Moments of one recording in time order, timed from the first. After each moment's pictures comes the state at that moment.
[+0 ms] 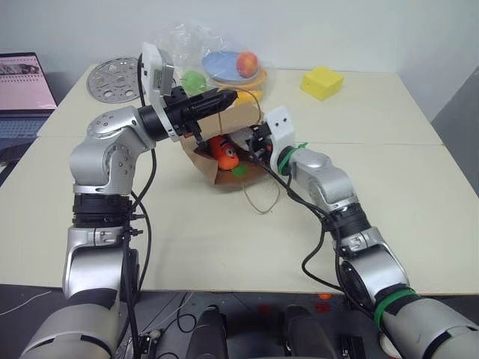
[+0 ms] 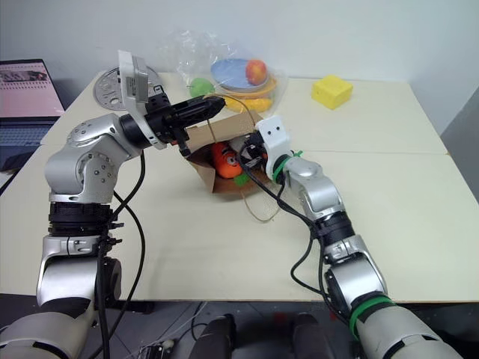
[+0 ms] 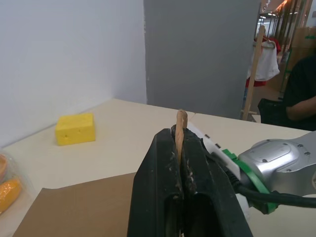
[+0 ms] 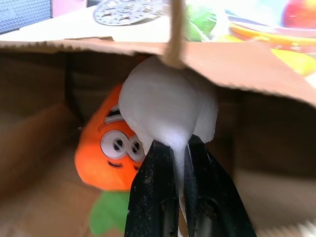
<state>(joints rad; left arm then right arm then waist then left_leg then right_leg) -0.92 0.53 0.12 0.21 -0.53 0.48 -1.04 -0.98 -0.06 0.13 0.51 0.14 0.45 0.39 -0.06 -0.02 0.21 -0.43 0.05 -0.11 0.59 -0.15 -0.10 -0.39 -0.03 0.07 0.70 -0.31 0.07</state>
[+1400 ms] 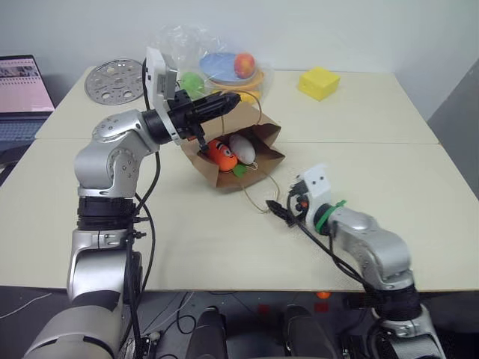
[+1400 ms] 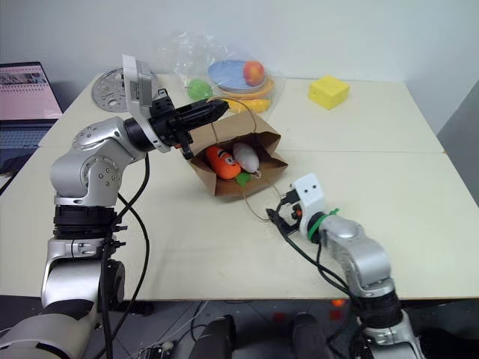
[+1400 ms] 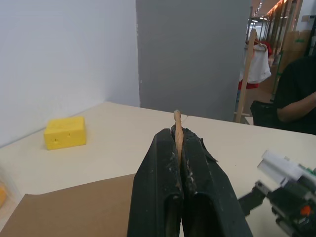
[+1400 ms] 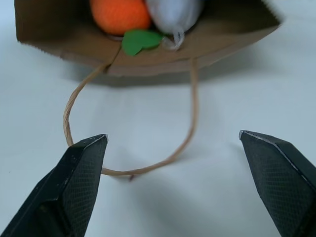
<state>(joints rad) -0.91 0.51 0.12 0.21 -0.53 0.47 -1.04 -0.38 -0.21 0.15 -0.29 0.22 0.91 0.34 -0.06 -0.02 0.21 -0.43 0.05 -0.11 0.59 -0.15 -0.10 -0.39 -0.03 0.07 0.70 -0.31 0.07</state>
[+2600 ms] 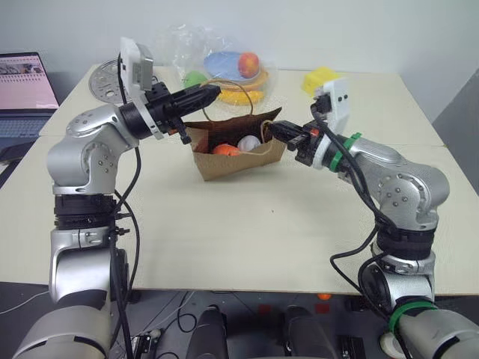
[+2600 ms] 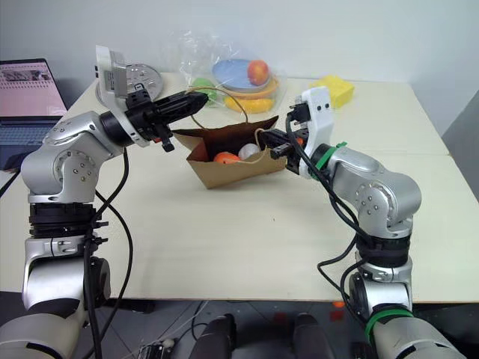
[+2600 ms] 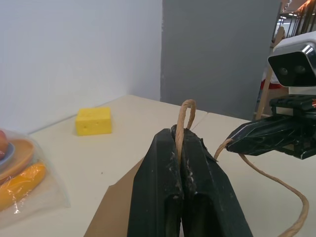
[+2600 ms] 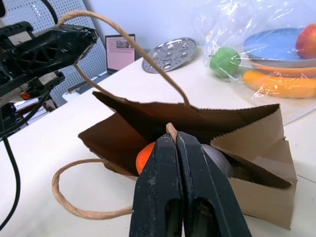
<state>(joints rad) -0.91 0.59 0.16 0.21 -0.56 0.53 -1.03 -0.83 -0.21 -0.12 -0.27 0.57 1.14 0.37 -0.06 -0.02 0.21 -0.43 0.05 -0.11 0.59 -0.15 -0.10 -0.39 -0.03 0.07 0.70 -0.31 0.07</state>
